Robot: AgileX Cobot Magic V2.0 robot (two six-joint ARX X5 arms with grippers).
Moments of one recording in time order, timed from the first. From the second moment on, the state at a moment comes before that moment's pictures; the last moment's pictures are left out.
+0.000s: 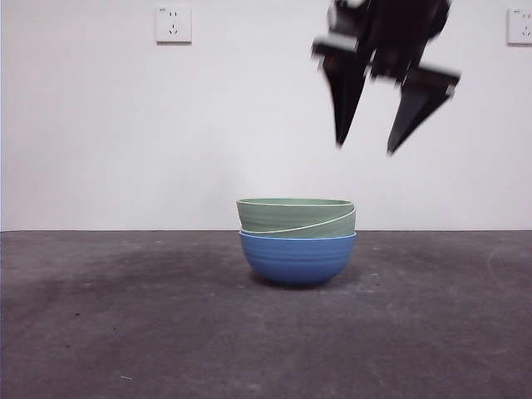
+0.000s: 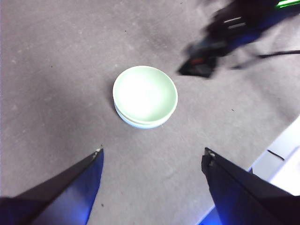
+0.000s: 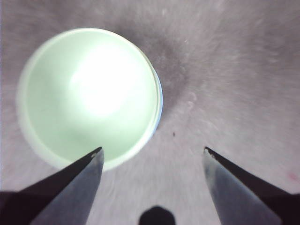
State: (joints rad) left arm -0.51 1.32 1.81 -1.24 0.19 -0.01; right arm 0.44 1.81 1.69 -1.03 -0.03 0.10
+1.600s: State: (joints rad) left arm -0.56 1.27 1.81 -1.26 0.21 -0.01; right arm 0.38 2.08 1.70 -0.90 -0.25 0.15
